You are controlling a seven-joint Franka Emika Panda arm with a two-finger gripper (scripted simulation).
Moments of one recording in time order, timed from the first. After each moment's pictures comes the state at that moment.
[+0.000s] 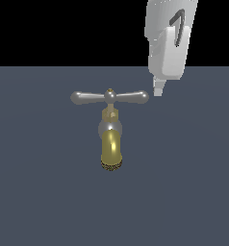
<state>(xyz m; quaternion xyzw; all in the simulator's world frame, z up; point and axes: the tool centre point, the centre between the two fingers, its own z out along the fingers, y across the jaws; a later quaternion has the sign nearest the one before) -0.097 -0.104 0.235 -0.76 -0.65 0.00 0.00</state>
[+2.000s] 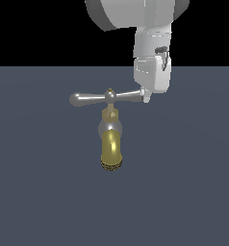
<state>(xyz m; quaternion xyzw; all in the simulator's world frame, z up) -0.027 -0.095 0.198 -0.68 -0.73 0.00 0.00</state>
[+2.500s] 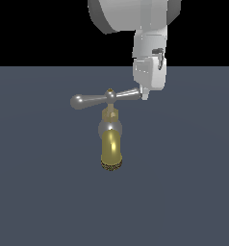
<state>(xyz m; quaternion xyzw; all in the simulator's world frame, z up) 0.002 -0.096 0.198 -0.68 -0.73 0.00 0.00</state>
